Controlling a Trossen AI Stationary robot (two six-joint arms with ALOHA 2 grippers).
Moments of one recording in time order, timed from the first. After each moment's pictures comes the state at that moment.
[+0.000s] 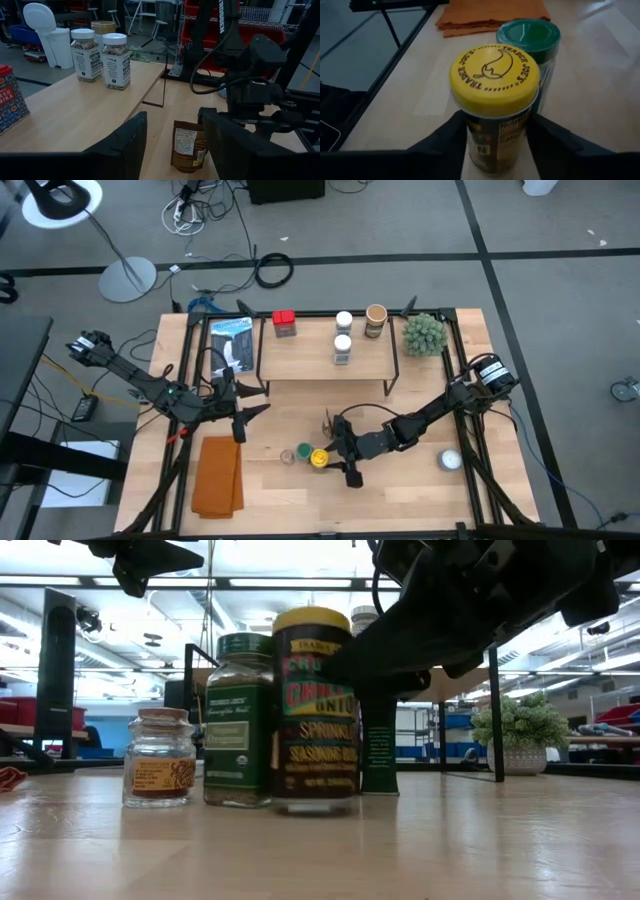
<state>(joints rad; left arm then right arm) -0.53 0.81 0.52 0.11 -0.77 -0.24 0.43 1.85 0.86 0.54 0.23 0.25</state>
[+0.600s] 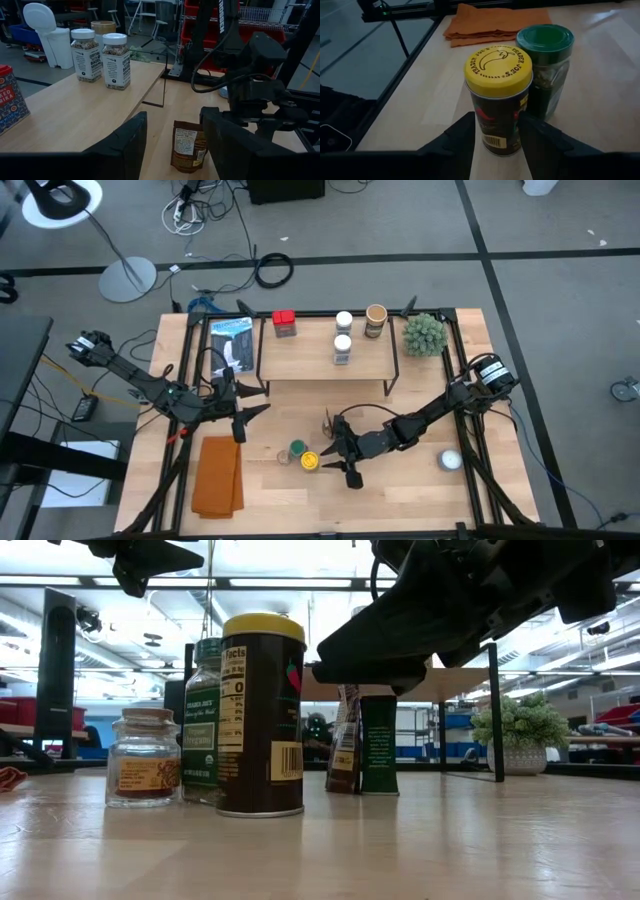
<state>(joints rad) -0.53 0.81 0.52 0.11 -0.77 -0.24 0.43 1.85 0.86 0.58 0.21 0.24</state>
